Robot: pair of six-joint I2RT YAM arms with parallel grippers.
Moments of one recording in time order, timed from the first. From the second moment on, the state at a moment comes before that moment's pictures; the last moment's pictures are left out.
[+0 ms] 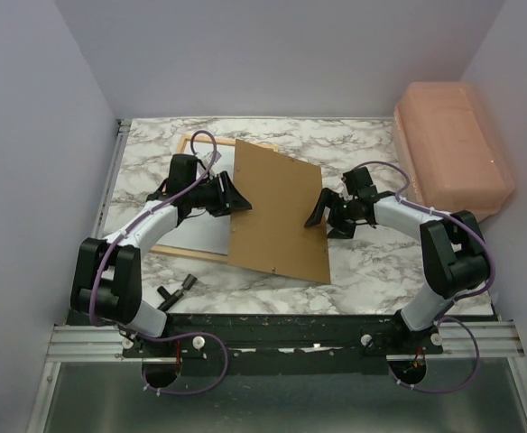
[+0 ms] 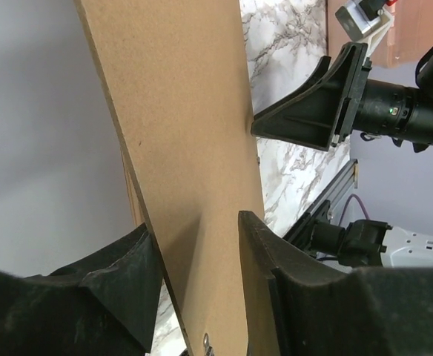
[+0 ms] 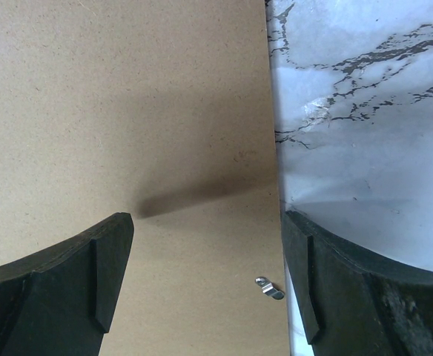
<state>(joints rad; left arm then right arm) -0.23 1.49 0.92 -0.12 0.72 -0.61 0.33 1.68 0.93 -0.29 -0.34 0.66</state>
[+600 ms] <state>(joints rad) -0.24 1.49 0.97 -0.16 0.75 -0.69 0.34 1.65 0.91 -0.31 -0.34 0.66</state>
